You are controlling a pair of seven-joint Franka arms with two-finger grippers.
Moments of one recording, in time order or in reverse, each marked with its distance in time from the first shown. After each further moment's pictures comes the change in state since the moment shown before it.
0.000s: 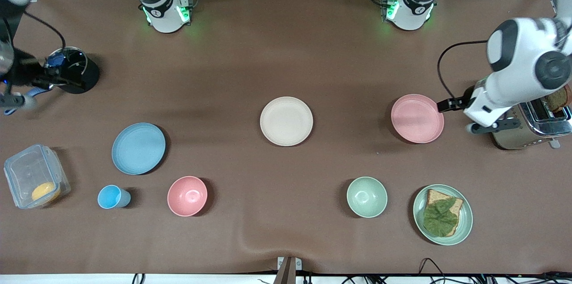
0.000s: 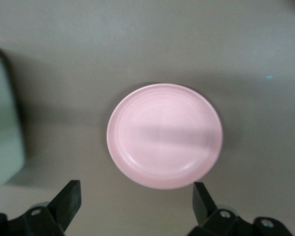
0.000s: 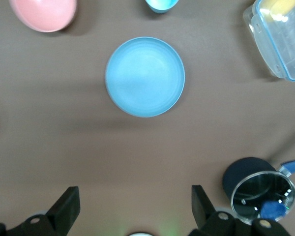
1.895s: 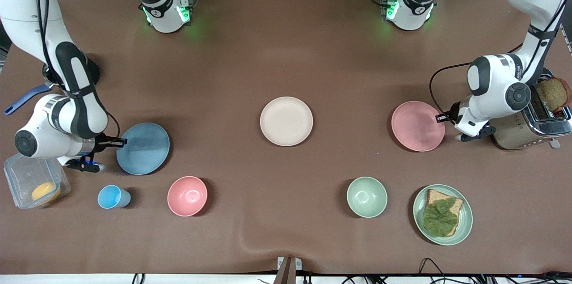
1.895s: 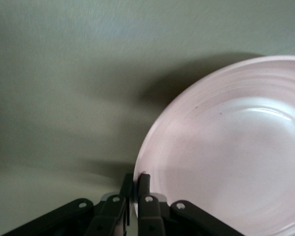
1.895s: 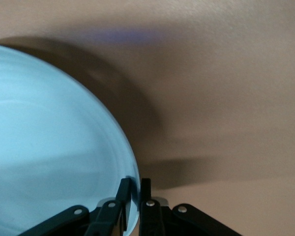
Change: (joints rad) left arm 0.141 0.222 -0.009 -0.118 0.000 0.346 -0.001; right arm -0.123 0.514 -0.001 -0.125 0.126 0.531 -0.084
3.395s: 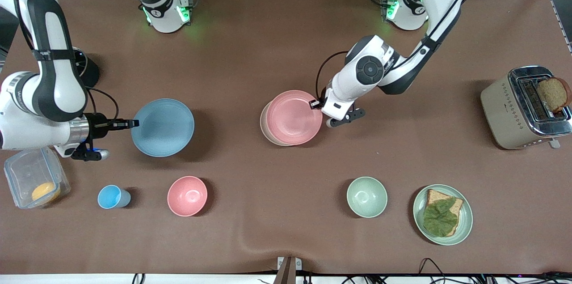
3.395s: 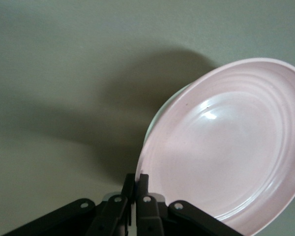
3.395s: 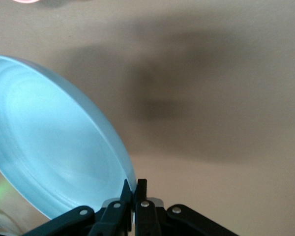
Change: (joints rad) left arm -0.317 0.162 -0.474 0.254 -0.040 0.034 -0.808; right arm 0.091 -0.220 0.021 0.050 0.221 -0.406 -0.012
